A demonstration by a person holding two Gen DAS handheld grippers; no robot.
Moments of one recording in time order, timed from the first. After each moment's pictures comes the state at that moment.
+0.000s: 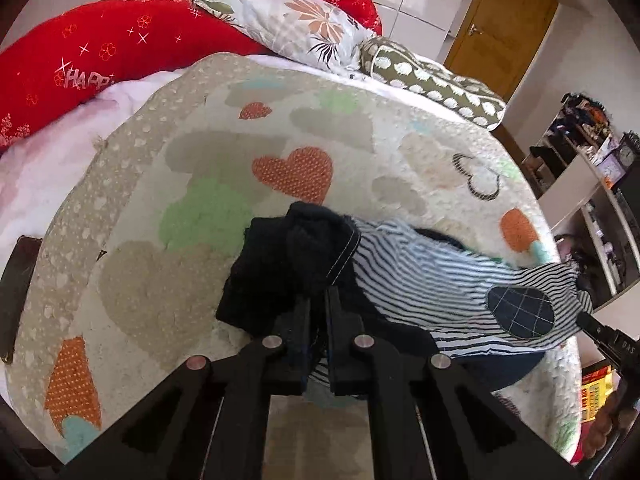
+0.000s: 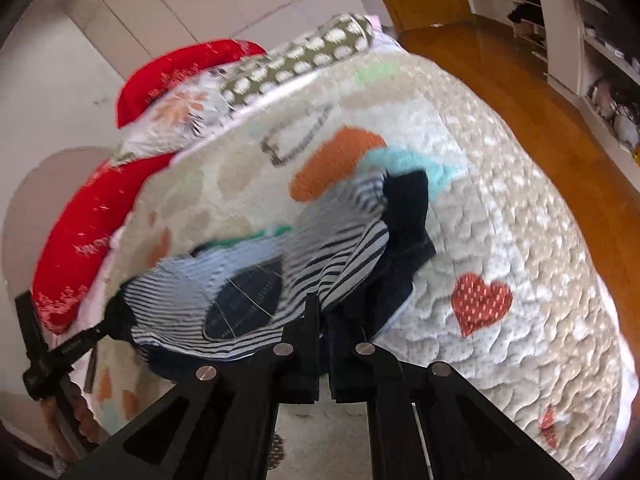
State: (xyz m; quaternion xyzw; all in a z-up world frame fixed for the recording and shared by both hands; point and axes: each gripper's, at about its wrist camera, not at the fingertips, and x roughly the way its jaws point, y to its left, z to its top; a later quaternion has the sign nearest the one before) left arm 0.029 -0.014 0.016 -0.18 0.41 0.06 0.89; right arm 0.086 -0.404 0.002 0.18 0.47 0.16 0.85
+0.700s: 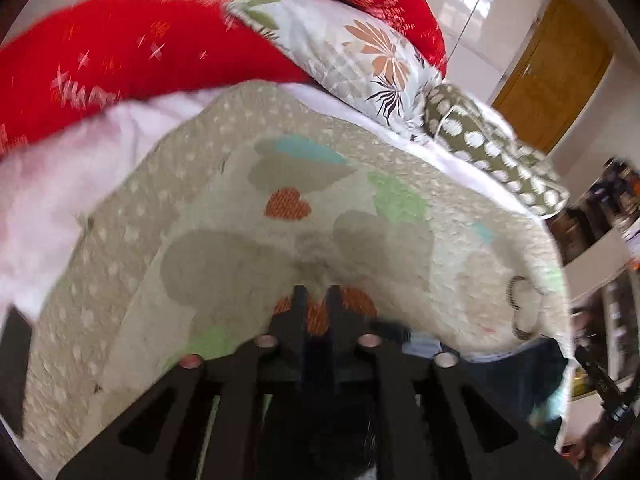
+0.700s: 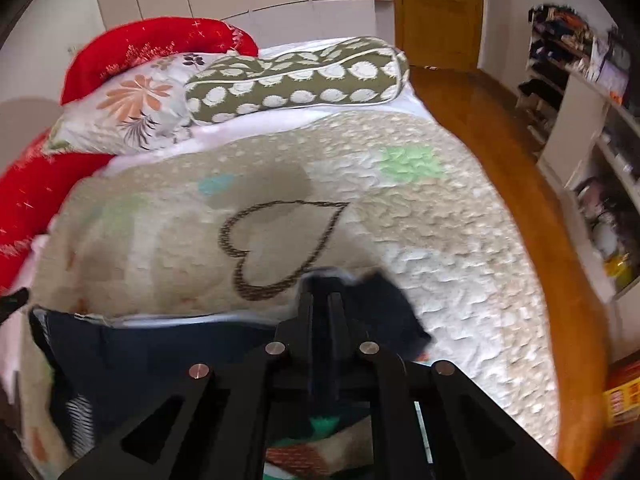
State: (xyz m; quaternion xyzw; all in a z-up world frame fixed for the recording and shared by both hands) left arm 0.157 0.069 0.033 -0.23 0.42 0.14 0.87; right arm 0.267 -0.328 0.013 0.01 0.46 0.09 0.88
